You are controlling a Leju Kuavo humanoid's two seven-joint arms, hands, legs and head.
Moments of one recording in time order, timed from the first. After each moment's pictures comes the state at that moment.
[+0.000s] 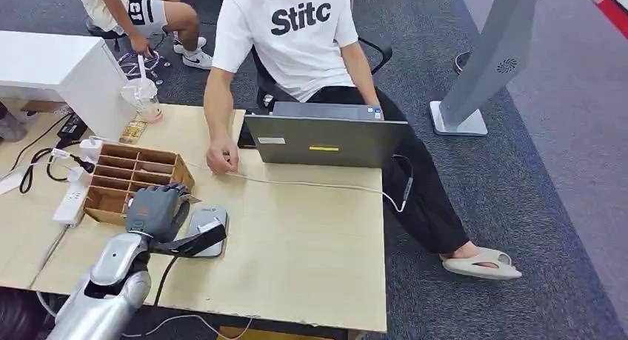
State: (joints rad) left arm -0.41 0.16 -0.49 -1.12 -1.15 0.21 0.00; right arm -0.05 0.11 -0.49 -0.20 0.39 -0.34 0.10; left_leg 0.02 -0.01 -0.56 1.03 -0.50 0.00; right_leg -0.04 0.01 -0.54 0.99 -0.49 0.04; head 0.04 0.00
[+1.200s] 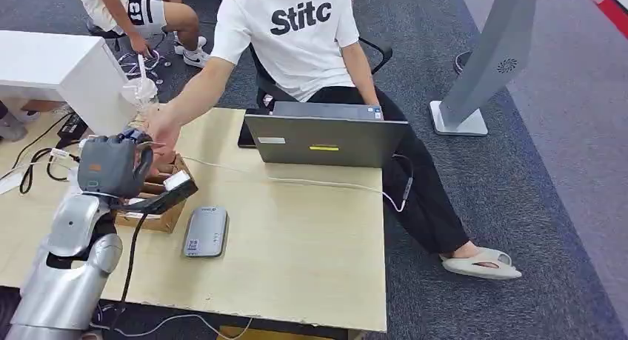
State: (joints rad) left arm -0.59 0.16 -0.37 -1.24 -1.26 0.26 0.01; right arm -0.05 0.11 -0.49 -0.20 0.47 -0.34 0.12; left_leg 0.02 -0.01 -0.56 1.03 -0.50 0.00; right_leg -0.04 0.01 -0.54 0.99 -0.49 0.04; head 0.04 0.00
